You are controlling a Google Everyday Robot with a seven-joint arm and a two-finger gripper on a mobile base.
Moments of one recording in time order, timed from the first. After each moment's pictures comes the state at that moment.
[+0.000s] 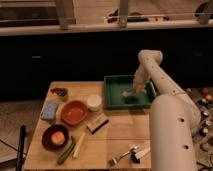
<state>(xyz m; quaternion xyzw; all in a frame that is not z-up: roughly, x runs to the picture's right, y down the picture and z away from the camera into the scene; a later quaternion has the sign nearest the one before) 0.228 0.019 0.932 -0.34 -0.14 -0.13 0.92</state>
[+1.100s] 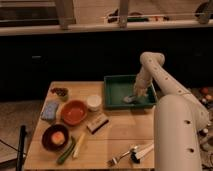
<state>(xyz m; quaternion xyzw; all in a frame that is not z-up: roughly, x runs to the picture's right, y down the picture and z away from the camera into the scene) 0.230 0.044 0.911 -0.37 -0.17 -0.18 0.90</state>
